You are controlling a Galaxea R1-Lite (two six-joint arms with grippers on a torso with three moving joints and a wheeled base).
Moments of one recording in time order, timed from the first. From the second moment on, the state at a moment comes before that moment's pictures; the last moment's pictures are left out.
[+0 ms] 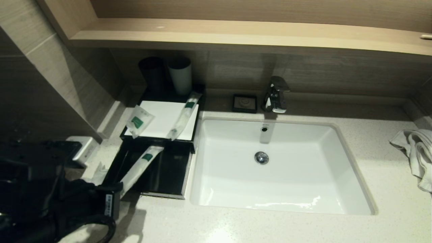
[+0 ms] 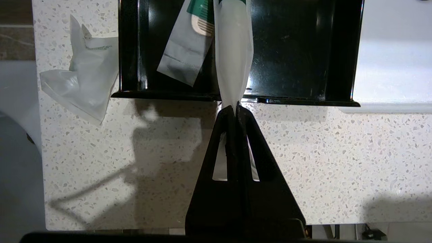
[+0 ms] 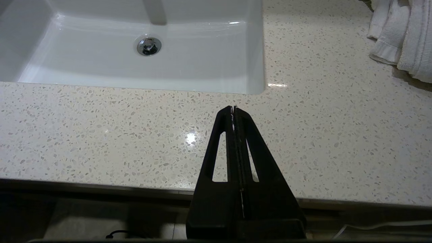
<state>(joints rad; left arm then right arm) -0.62 1.22 -0.59 -0.06 0.39 -0.29 0.00 0.00 0.00 0.00 0.00 0.00</state>
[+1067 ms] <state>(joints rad) -0.57 1.45 -0.60 -0.24 0.40 -0.33 0.00 0.00 0.00 0.00 0.00 0.00</state>
